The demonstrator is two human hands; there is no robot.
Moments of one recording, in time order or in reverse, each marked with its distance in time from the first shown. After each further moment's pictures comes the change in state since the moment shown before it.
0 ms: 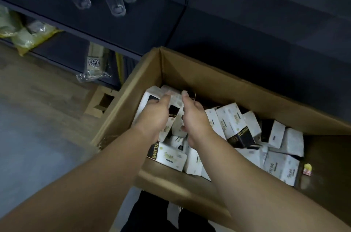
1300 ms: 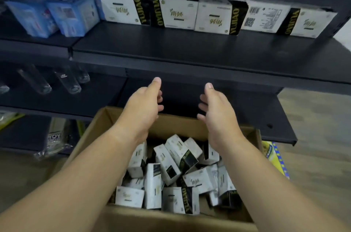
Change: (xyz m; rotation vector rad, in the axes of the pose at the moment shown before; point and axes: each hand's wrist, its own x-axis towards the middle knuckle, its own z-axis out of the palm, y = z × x) left_hand -0.216 0.101 0.072 -0.055 -0.182 0.604; right_hand -0.172 -0.063 -0.197 0.234 0.265 -0.624
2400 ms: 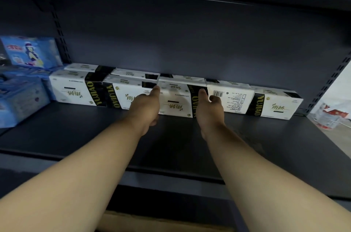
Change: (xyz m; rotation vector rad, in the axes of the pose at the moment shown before) left_hand 0.179 0.169 0.158 0.037 0.077 0.116; right_hand 0.246 -0.158 -0.054 -0.097 0.255 -0.198
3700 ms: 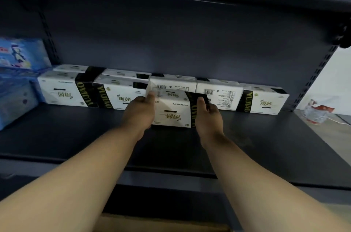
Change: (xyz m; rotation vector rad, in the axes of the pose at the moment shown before) left_hand 0.001 -0.018 0.009 0.143 0.045 0.132; right_hand -0.001 0.030 -0.023 -0.023 0.008 -0.020
